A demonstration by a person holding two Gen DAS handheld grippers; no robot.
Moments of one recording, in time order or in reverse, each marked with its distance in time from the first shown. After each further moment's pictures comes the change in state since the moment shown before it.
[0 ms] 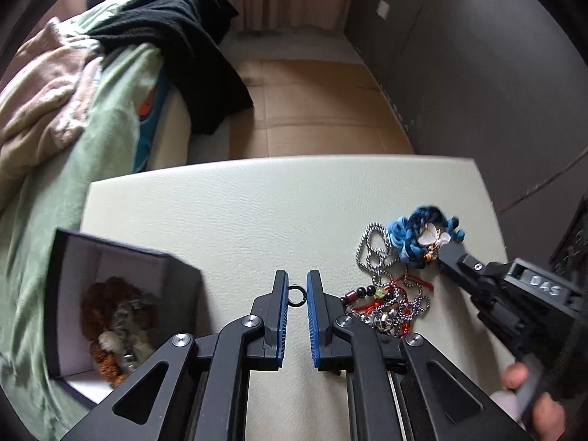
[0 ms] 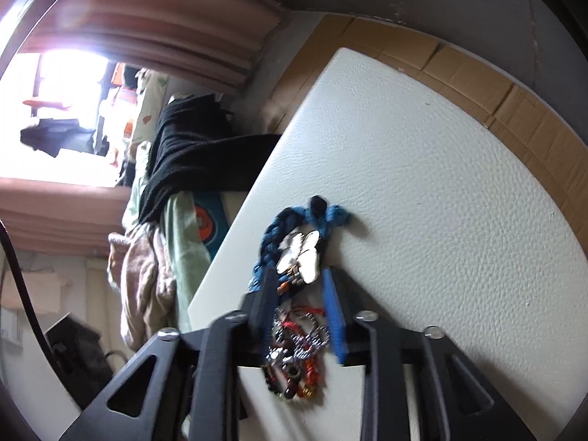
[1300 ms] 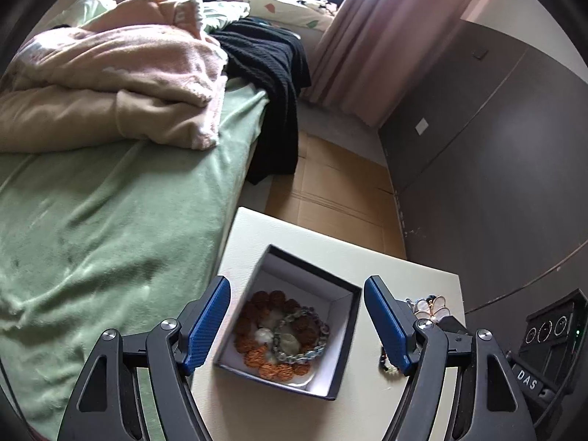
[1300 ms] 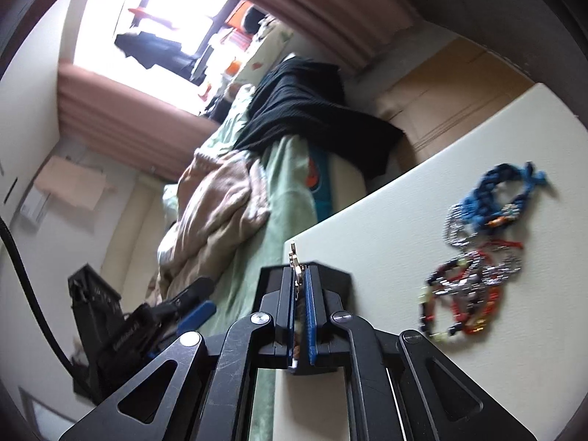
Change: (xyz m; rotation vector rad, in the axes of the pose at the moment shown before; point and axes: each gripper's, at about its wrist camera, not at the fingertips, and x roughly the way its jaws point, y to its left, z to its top) left arm -0.111 0.157 -0.034 -0.337 -0.270 -0.124; right arm -0.008 0.130 -0.093 -0.441 0.082 0.229
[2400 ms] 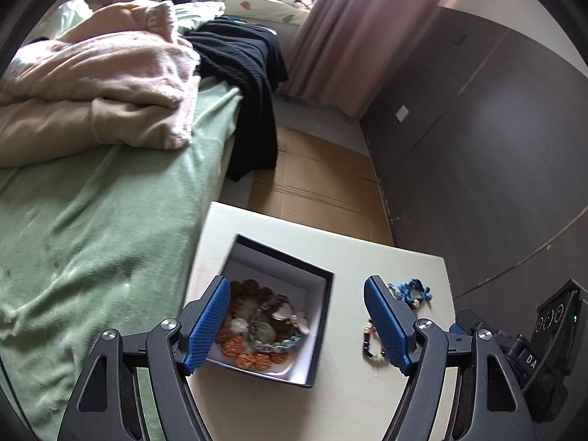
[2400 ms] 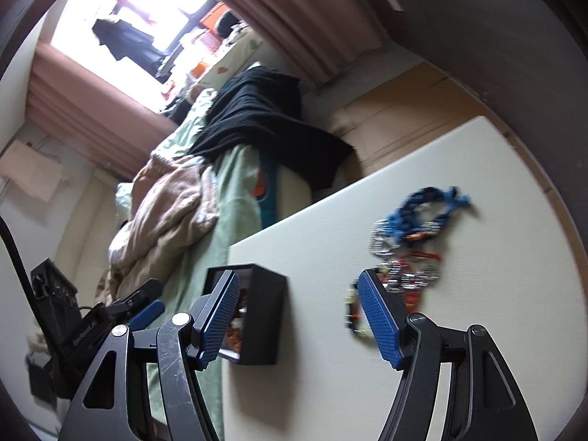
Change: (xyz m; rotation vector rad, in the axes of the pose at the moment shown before) left arm -0.001 -0.028 -0.010 0.085 0.022 -0.051; right arm -0.051 -0.020 0.006 -0.011 -0.052 -0.264
